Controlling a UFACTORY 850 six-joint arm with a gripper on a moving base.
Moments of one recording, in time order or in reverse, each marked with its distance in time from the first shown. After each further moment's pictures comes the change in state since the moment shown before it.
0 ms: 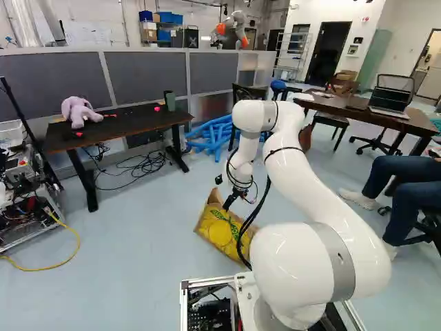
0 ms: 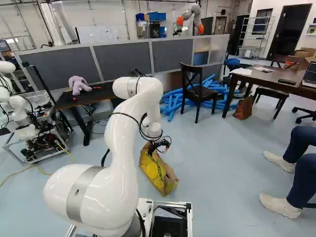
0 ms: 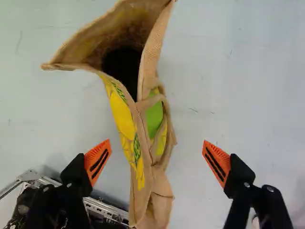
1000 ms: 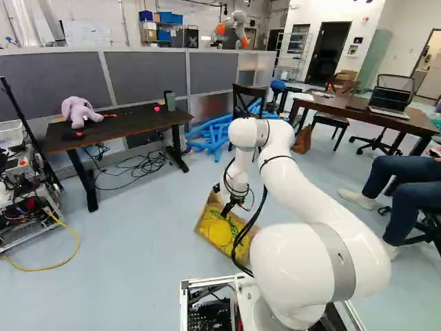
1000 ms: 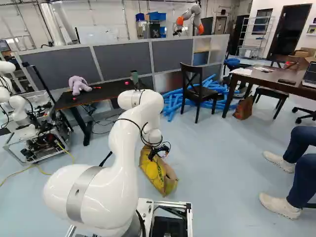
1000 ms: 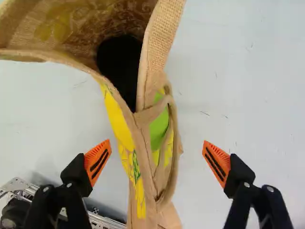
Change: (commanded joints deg) arm 0.7 -11.0 -10.1 0.0 -0.5 0.0
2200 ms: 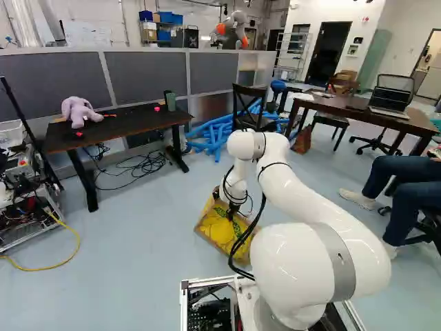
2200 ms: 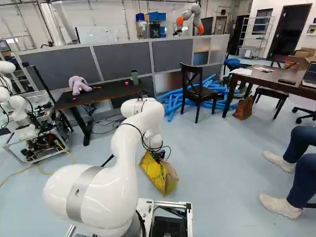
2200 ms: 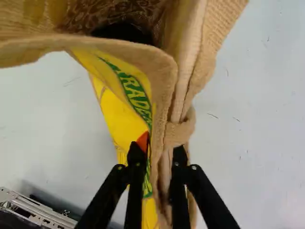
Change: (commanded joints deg) arm 0.0 -6.9 -6.6 0.0 0.0 0.0
